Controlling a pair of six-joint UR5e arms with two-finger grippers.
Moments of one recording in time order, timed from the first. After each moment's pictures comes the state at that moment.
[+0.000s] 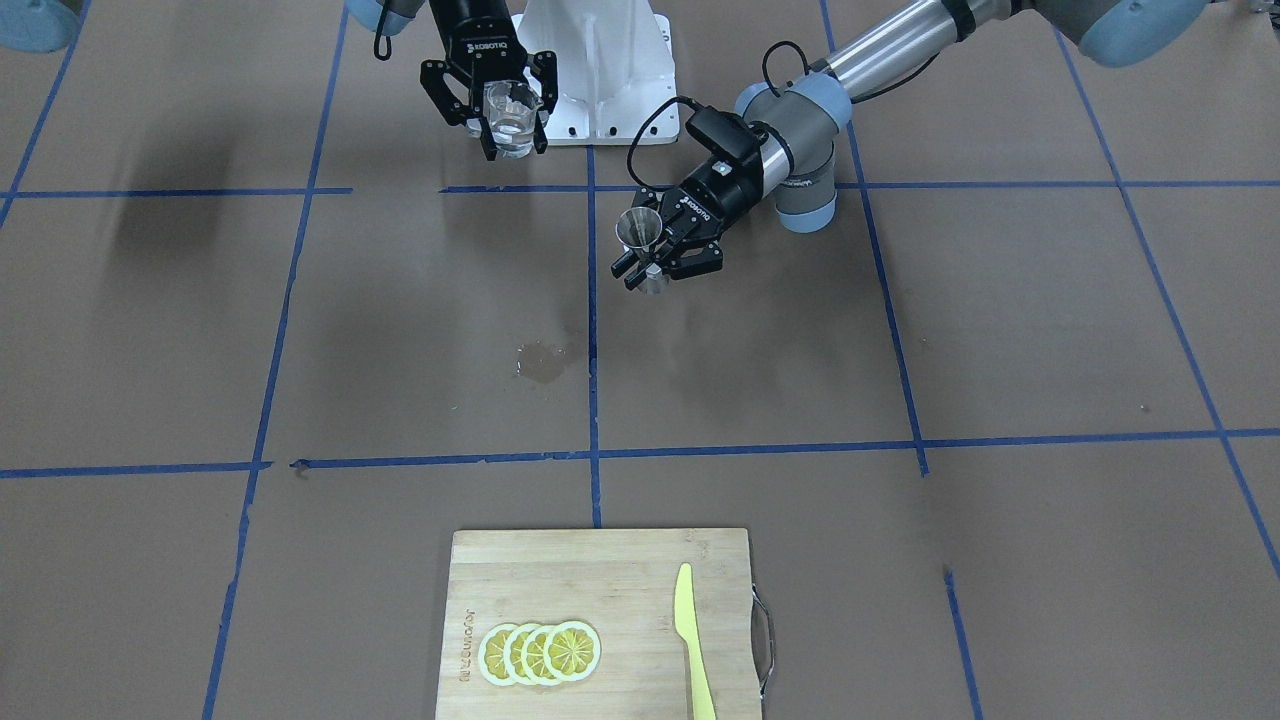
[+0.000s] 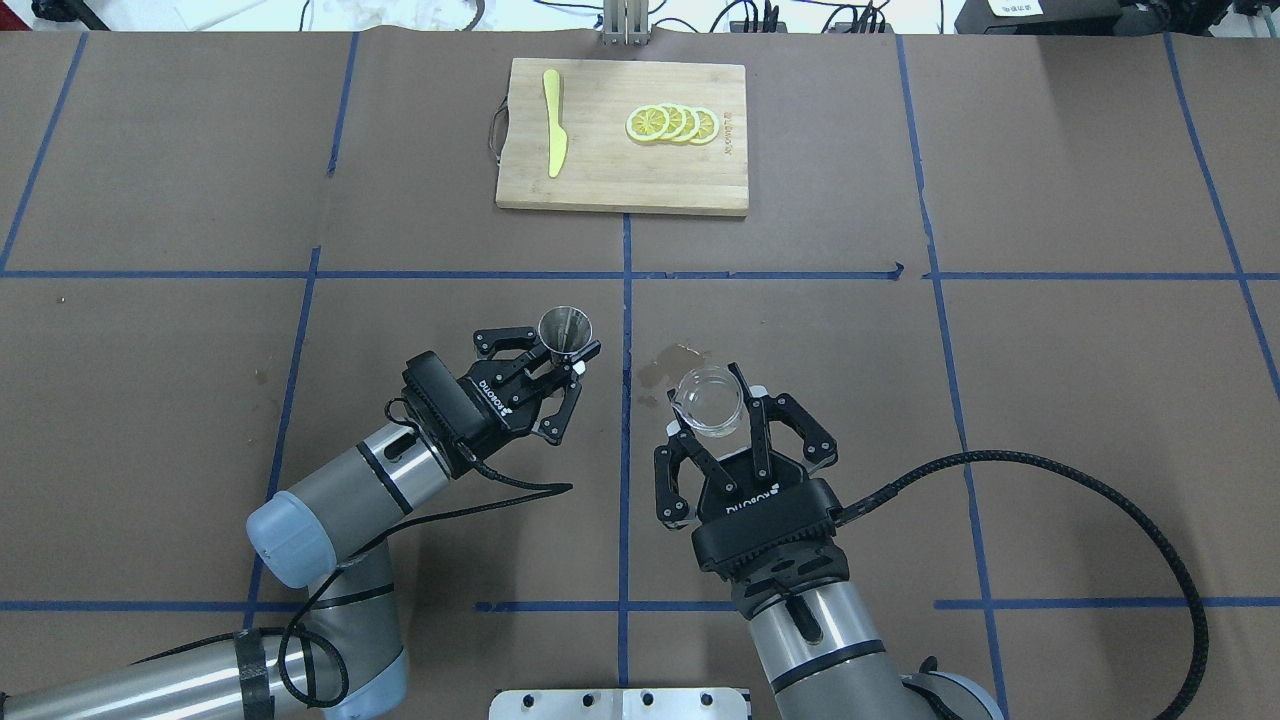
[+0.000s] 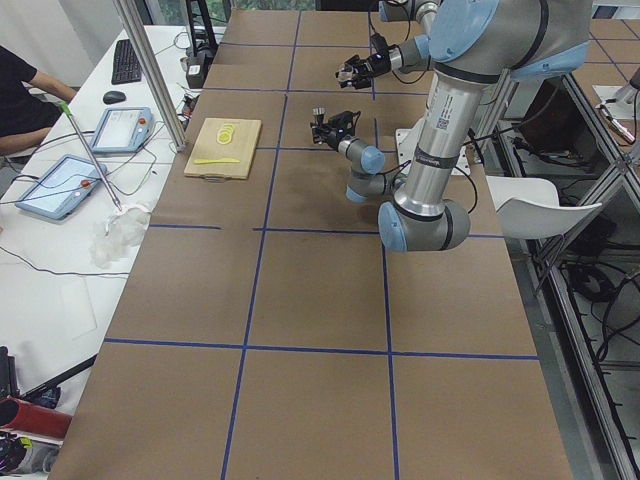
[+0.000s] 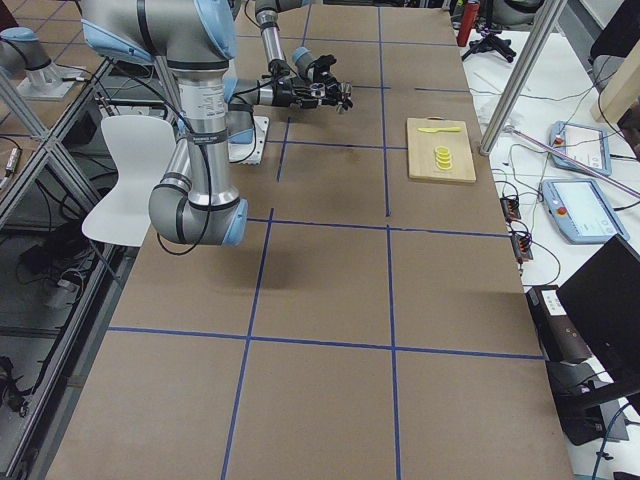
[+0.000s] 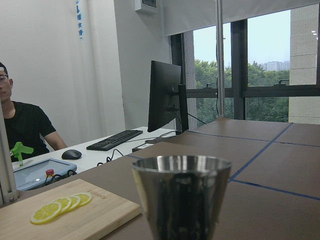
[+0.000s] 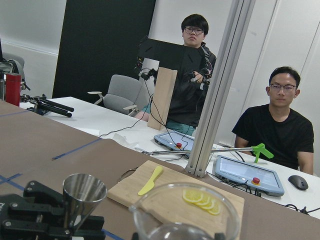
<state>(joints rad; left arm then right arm) -0.29 -2.11 -1.29 -3.41 -1.12 -0.22 -0.03 -1.20 1.93 -0.71 0.35 0.46</state>
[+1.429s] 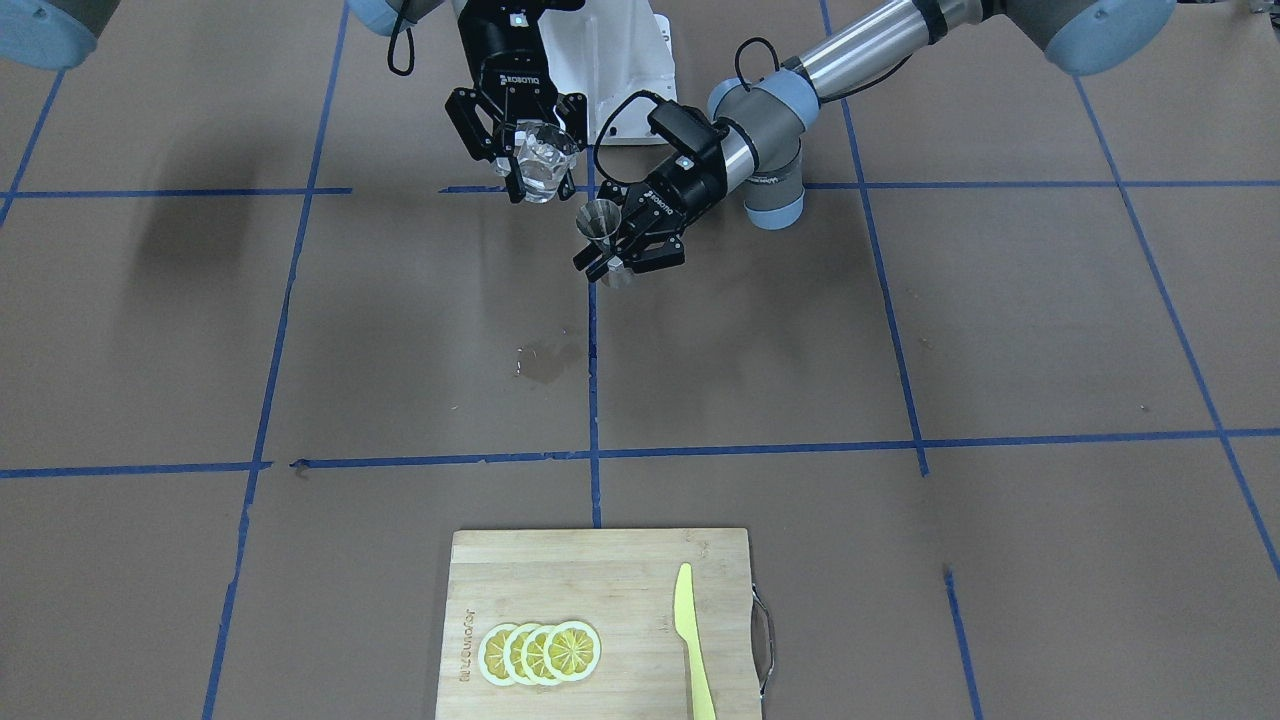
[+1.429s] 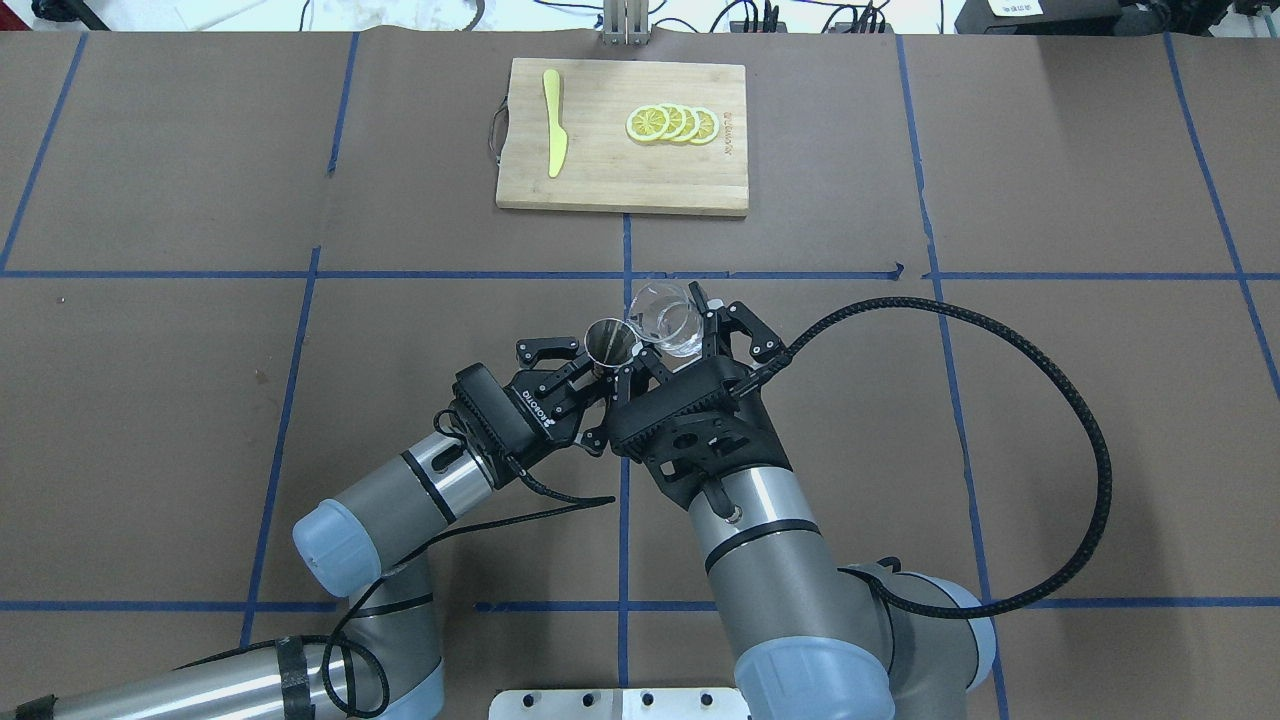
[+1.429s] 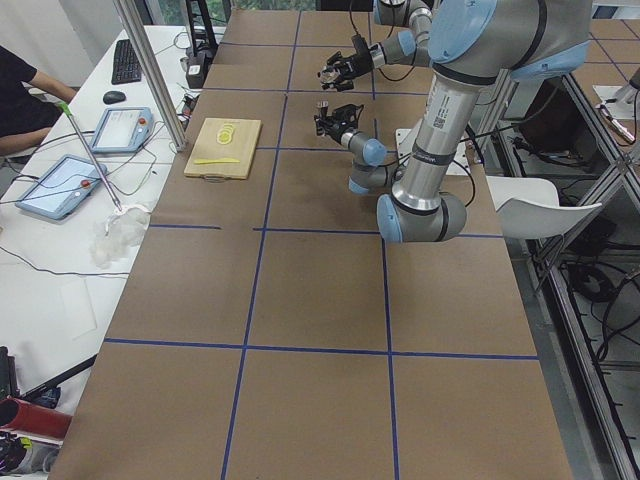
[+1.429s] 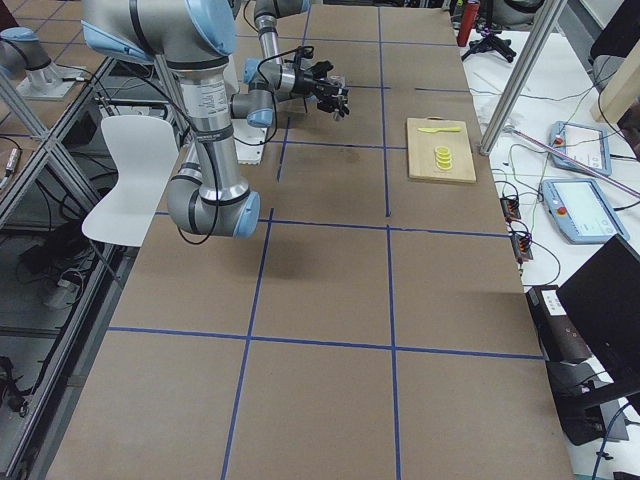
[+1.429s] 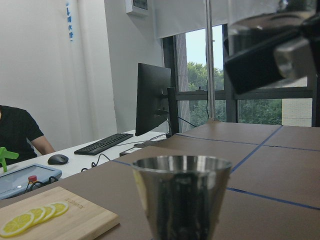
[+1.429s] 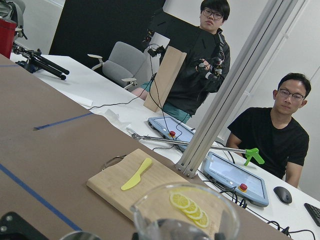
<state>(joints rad) -0.27 -2.18 -1.24 -3.40 -1.11 -0.18 0.11 -1.09 1.95 -1.06 0.52 0.46</state>
